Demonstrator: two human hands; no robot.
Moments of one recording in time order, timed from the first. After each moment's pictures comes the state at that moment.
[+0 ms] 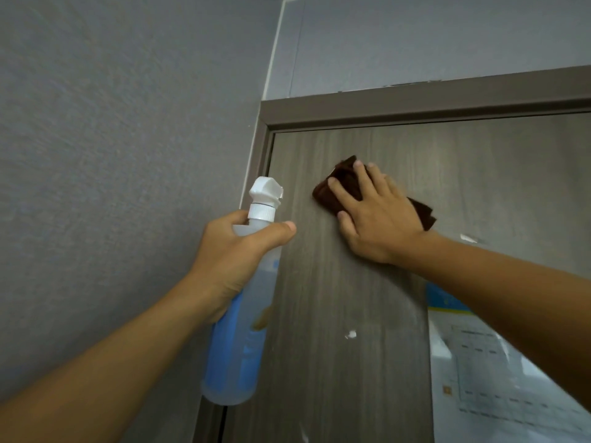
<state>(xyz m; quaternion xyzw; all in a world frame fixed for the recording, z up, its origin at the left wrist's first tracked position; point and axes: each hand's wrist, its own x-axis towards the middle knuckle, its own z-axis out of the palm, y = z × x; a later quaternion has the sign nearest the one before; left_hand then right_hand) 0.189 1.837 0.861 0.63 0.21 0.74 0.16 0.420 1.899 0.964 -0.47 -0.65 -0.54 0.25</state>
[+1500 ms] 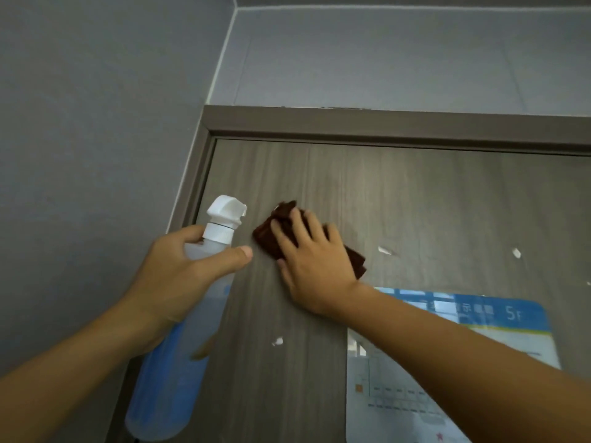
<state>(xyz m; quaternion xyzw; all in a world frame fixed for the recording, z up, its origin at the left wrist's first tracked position) 0.219 1.824 0.852 0.65 0.22 0.72 0.12 0.430 1.892 0.908 -0.44 -0.64 -0.58 0.24</state>
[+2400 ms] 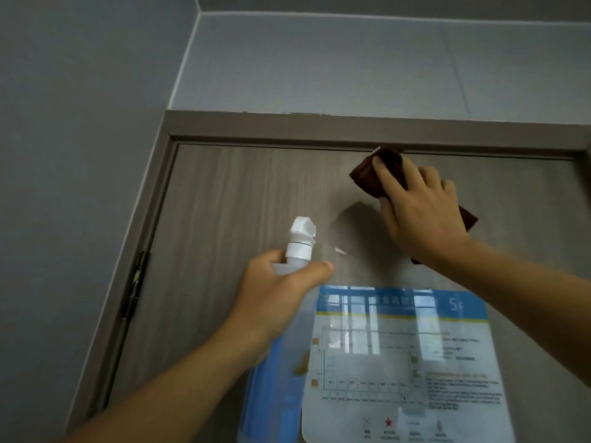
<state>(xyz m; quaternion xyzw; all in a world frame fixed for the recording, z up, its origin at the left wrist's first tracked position) 0.363 1.807 0.850 0.68 0.14 0.66 0.30 0.598 1.790 0.964 -0.47 -0.50 -0.62 0.37</state>
